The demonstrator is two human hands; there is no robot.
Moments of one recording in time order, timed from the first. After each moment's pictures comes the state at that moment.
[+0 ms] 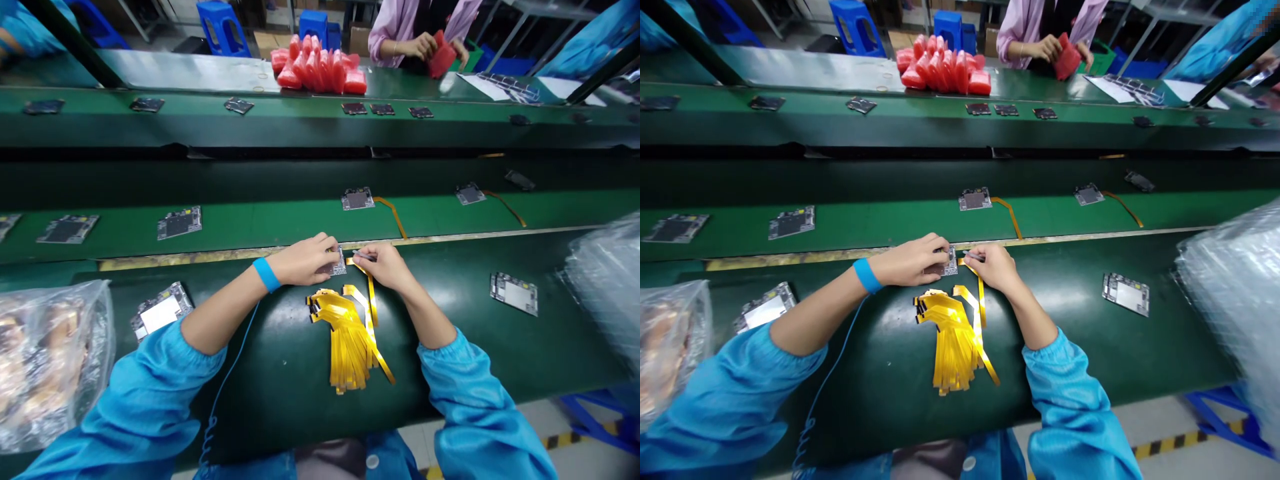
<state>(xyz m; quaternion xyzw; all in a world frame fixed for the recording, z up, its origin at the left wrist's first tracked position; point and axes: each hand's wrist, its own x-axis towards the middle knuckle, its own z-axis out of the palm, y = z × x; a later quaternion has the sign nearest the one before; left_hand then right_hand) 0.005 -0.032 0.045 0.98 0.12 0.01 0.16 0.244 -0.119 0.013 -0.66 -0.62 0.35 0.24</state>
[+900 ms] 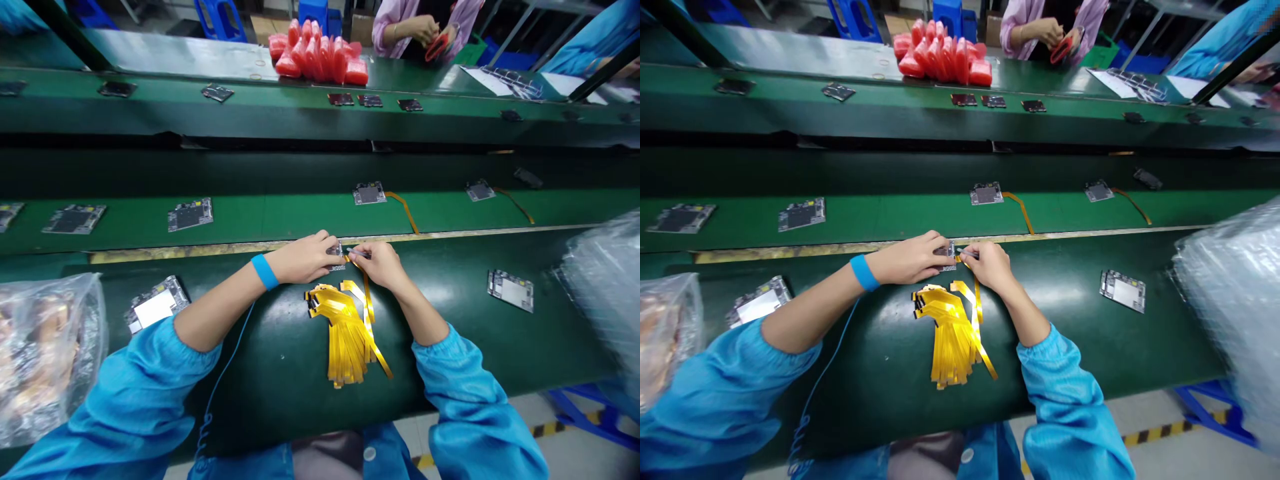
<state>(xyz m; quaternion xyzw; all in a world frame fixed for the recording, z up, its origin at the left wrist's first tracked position) 0.004 -0.037 0.044 0.99 0.09 0.01 0.10 0.229 -0.123 0.025 -0.70 -0.62 0.29 0.19</state>
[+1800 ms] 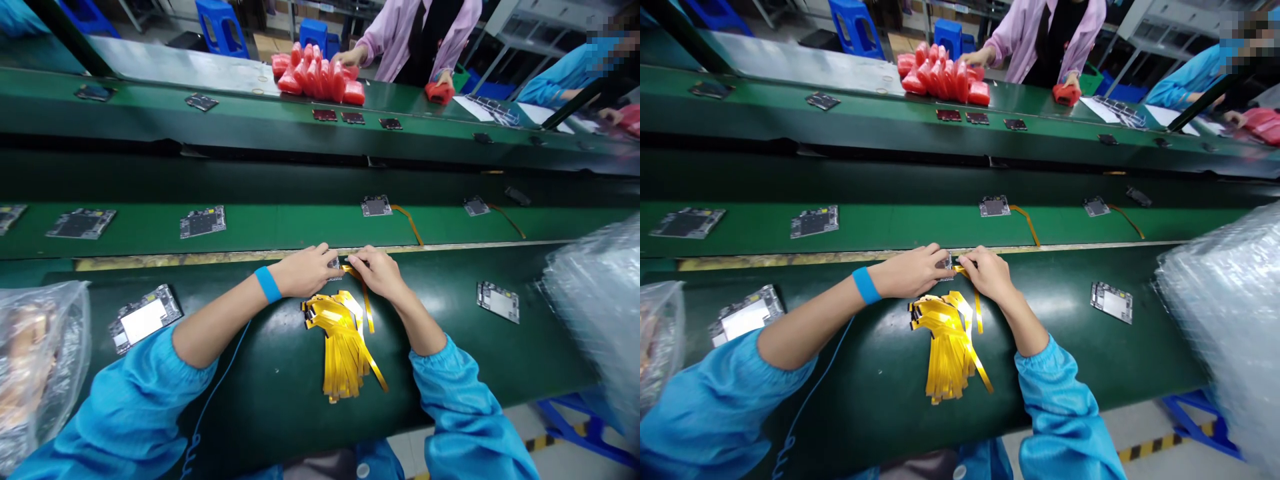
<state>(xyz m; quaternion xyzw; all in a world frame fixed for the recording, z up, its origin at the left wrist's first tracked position) 0.014 -0.050 0.047 0.99 0.11 0.00 0.05 0.231 -0.124 0.035 -0.67 -0.69 0.22 0.16</state>
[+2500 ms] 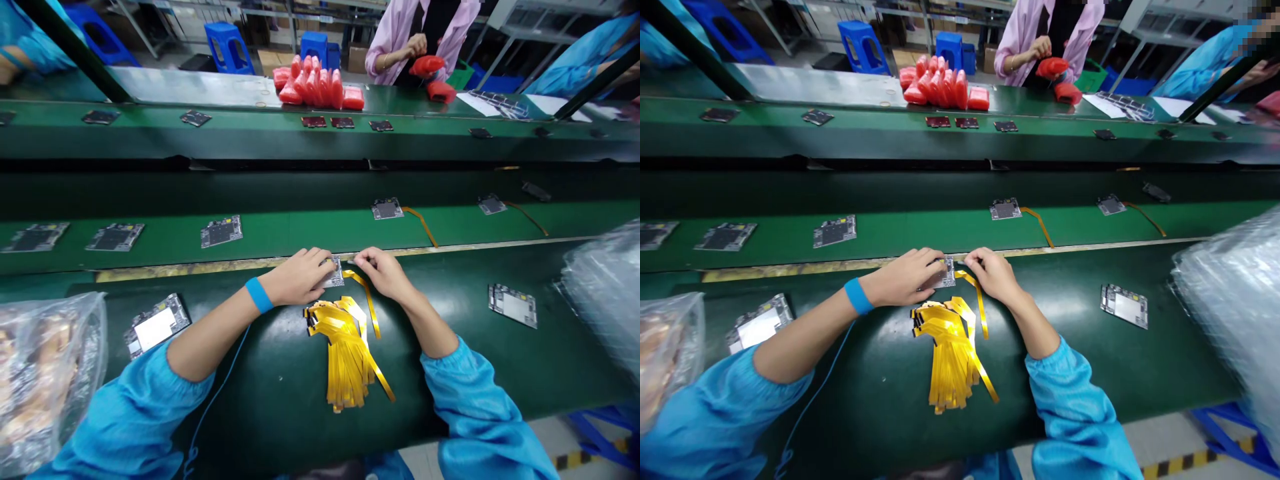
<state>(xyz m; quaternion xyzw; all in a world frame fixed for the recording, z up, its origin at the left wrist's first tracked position) -0.002 -0.049 0.050 0.98 0.18 -0.01 0.07 0.244 -0.118 0.019 -0.63 -0.66 0.29 0.29</state>
